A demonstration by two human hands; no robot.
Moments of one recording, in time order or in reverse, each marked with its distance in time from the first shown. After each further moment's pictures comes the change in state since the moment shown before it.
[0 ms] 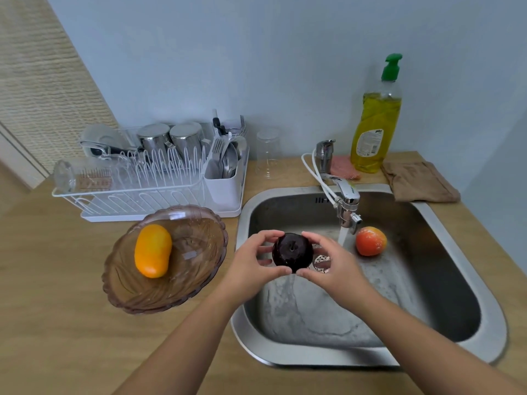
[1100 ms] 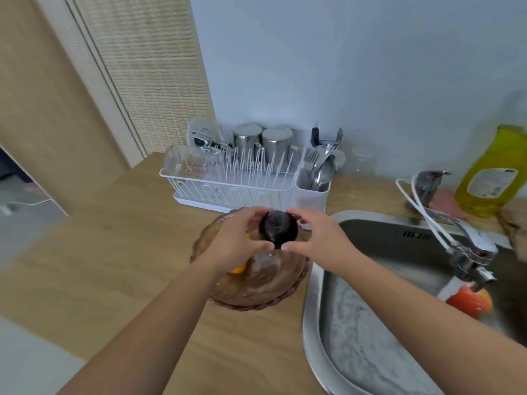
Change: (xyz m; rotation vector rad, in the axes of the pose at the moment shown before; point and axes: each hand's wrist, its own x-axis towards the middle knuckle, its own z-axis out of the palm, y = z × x) left_hand -0.018 -0.003 -0.165 0.344 0.299 -0.021; right_hand 0.117 -0.106 0.114 -0.260 -0.280 -0.249
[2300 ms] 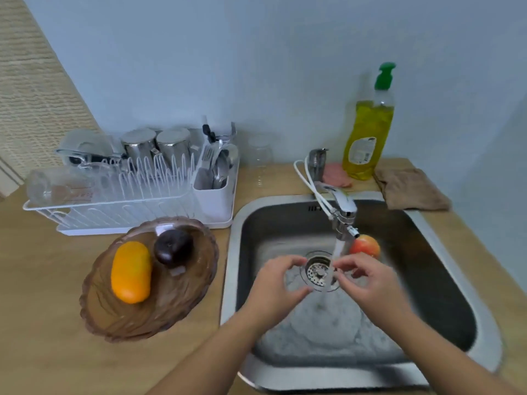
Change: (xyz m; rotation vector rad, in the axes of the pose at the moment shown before) left_hand -0.035 0.083 0.192 0.002 -0.341 0.206; right_hand -0.196 0.110 -0.082 -0.013 0.448 0.294
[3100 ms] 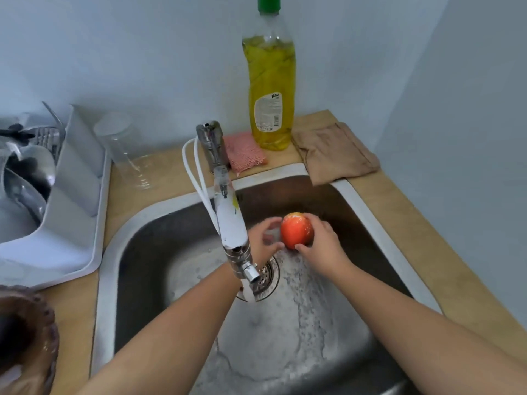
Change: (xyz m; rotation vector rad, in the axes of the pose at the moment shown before) left_hand 0.192 -0.029 0.146 -0.118 -0.315 -0.052; right_hand 0.090 0.159 0.003 -0.029 -0.019 0.629
